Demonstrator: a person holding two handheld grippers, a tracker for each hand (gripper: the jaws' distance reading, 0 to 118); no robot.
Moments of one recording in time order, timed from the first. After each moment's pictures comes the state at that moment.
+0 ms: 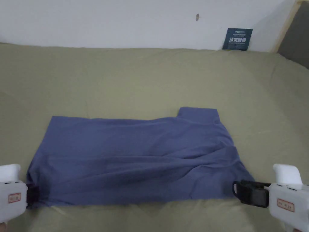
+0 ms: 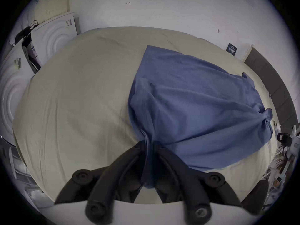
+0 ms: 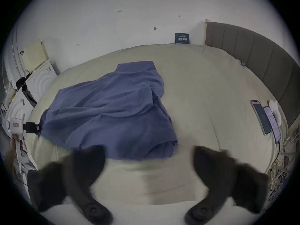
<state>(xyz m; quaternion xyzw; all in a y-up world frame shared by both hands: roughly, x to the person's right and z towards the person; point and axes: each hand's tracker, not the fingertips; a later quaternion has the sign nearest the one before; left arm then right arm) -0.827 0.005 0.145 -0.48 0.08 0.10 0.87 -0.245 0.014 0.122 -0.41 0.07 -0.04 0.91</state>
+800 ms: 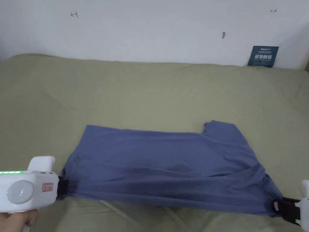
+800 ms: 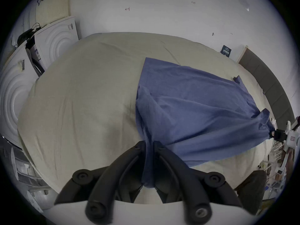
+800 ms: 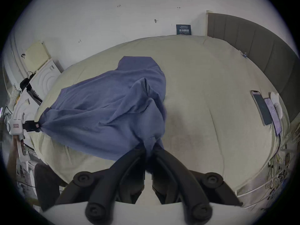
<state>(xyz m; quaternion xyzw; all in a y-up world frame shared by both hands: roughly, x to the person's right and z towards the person) -0.831 0.046 0.210 -0.46 0.07 0.08 0.88 -0.231 0.031 0.172 -0.44 0.09 -0.06 0.89</state>
